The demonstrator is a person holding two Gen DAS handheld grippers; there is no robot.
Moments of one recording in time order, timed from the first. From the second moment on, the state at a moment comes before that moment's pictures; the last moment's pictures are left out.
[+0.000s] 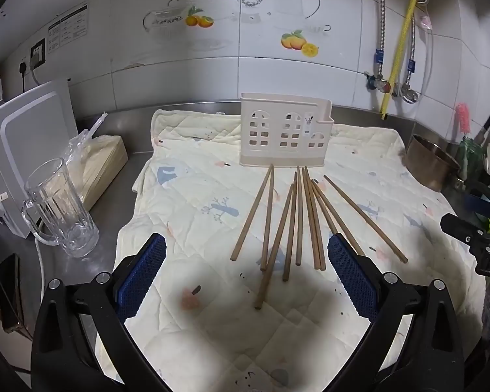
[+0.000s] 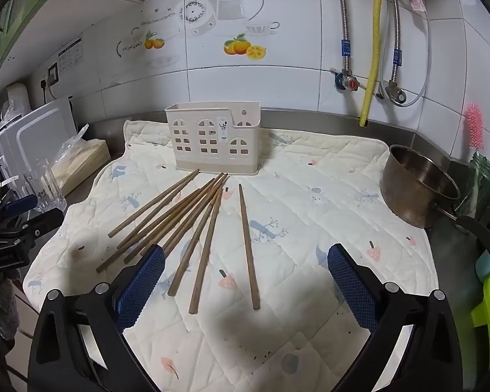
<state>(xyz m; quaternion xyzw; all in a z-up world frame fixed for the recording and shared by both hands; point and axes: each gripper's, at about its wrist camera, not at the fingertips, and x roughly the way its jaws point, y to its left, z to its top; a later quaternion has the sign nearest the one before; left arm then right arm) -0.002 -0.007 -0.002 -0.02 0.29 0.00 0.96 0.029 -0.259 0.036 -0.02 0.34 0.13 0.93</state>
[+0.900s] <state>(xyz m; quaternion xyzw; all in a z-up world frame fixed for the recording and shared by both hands) -0.001 -0.003 -0.002 -0.02 0.29 0.00 0.96 0.026 -0.255 0.034 -0.02 0.34 0.13 0.93</state>
